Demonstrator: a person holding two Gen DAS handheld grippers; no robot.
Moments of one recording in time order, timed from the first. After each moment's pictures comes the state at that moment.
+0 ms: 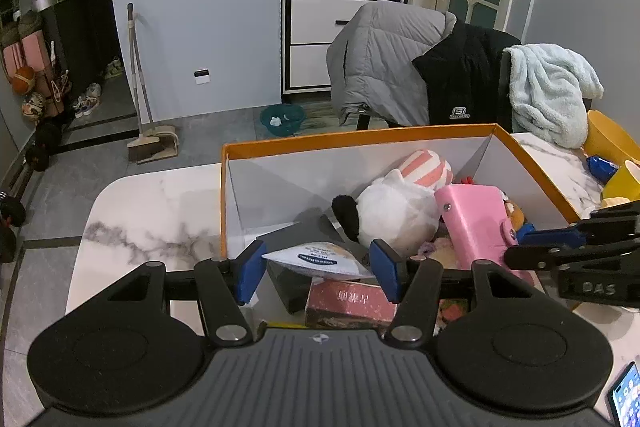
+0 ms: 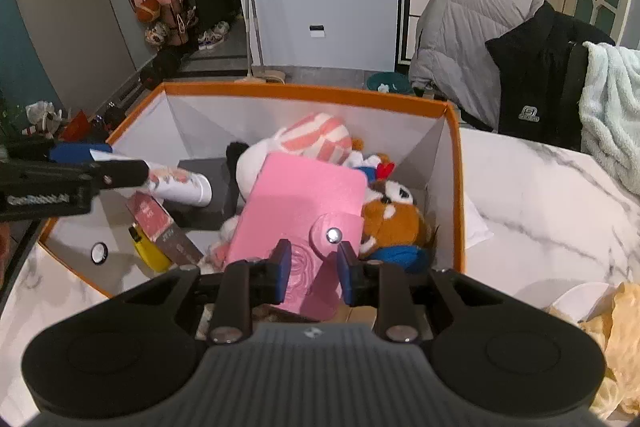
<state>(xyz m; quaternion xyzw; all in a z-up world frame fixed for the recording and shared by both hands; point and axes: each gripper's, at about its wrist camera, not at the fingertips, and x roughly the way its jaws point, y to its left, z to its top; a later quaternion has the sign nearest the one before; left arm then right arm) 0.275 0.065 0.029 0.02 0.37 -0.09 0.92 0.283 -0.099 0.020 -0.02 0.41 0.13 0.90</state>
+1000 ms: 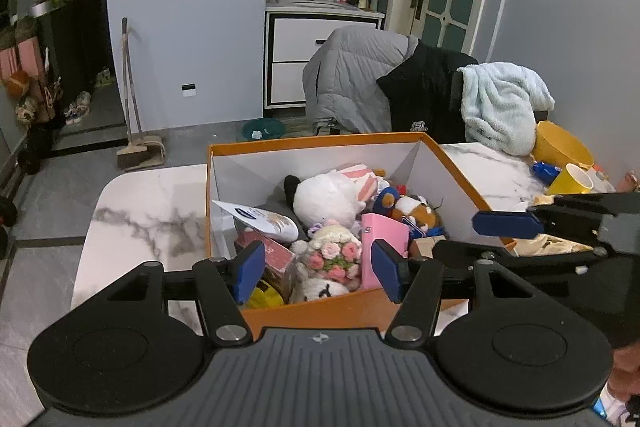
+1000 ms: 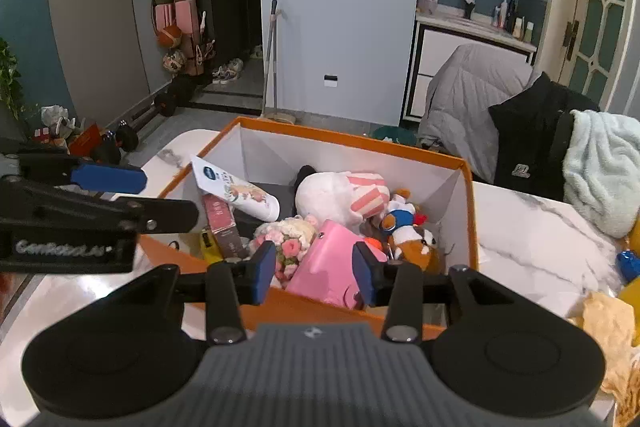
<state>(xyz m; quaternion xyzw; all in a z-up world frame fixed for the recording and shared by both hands) 0.191 0.052 0.076 0.00 0.35 -0.11 0.93 0.182 -0.060 0.080 -0.05 0.33 0.13 0.93</state>
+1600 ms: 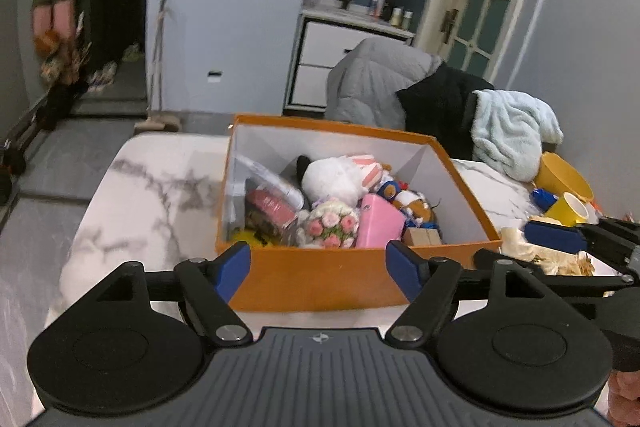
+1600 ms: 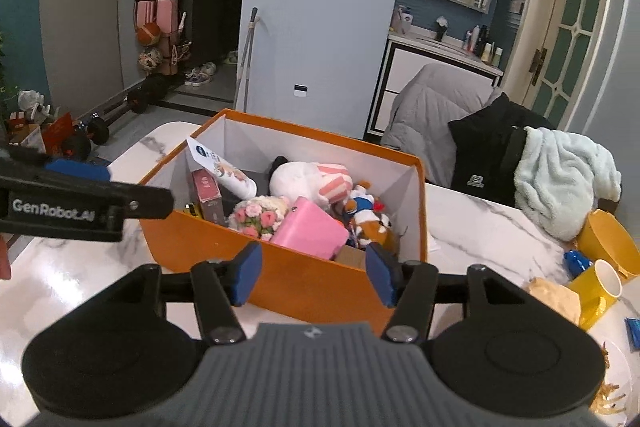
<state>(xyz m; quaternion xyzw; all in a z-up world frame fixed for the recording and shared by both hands) 0.147 0.064 0.065 -0.08 0.35 -0.07 0.93 0.125 -0.066 0.086 -0.10 0.30 0.08 0.94</state>
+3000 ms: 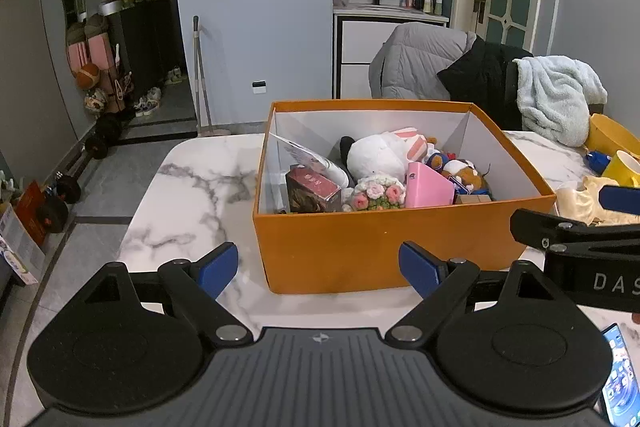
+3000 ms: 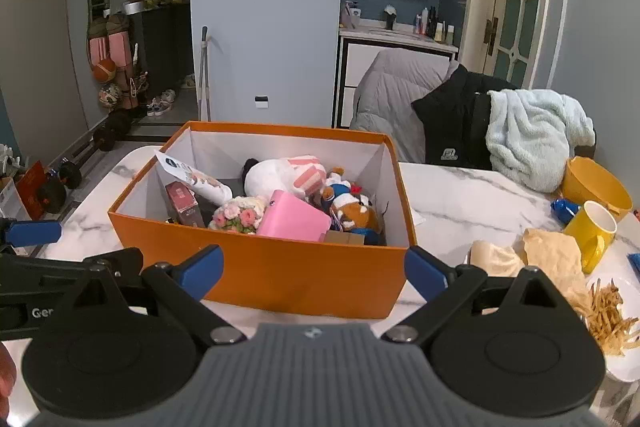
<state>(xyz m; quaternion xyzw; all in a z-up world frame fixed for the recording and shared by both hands) 0.129 0.043 0.044 0.01 0.34 0.00 0.94 0.120 -0.070 0.066 -0.02 0.30 0.02 0.95</state>
